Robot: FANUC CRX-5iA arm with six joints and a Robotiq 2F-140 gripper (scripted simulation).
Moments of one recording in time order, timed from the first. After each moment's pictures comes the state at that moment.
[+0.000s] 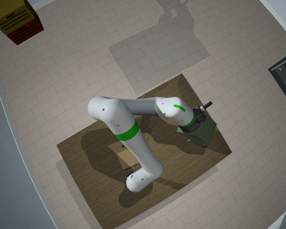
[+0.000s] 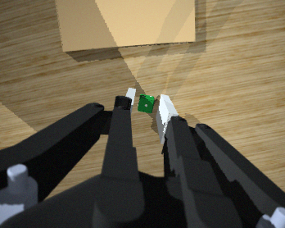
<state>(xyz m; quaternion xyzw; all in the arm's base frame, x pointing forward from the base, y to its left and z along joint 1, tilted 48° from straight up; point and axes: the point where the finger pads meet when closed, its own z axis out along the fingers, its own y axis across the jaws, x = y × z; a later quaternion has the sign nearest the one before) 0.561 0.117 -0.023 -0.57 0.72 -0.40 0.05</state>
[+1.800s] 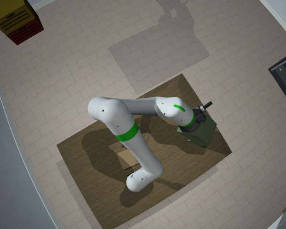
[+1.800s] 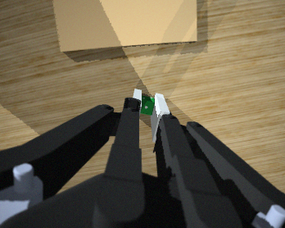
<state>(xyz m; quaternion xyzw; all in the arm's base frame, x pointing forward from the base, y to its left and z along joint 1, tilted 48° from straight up) 0.565 0.114 -0.027 -0.57 0.72 -0.40 0.05</state>
